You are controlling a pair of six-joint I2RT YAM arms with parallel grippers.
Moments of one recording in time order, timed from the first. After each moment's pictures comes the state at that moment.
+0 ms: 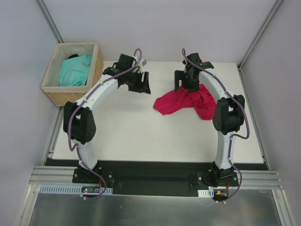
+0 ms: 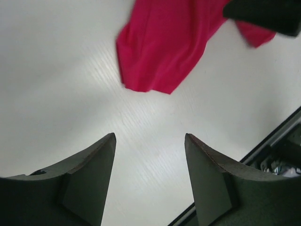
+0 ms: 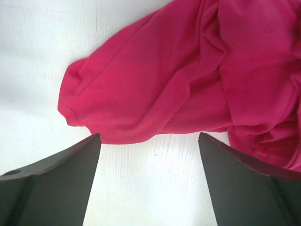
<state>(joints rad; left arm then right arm) -0.38 1.80 1.68 -0.68 0.42 -0.25 0.29 2.09 1.90 -0.94 -0.12 0.25</state>
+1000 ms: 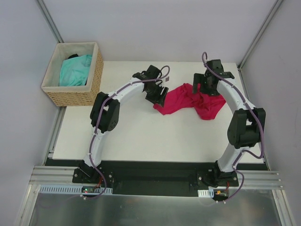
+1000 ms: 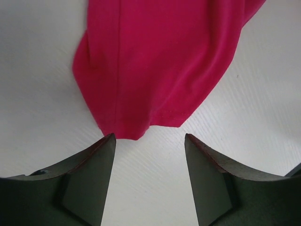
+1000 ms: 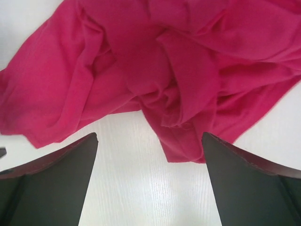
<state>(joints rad) -0.58 2.24 1.91 -0.77 0.37 -0.12 0.16 1.78 1.54 -0.77 0.07 0.21</state>
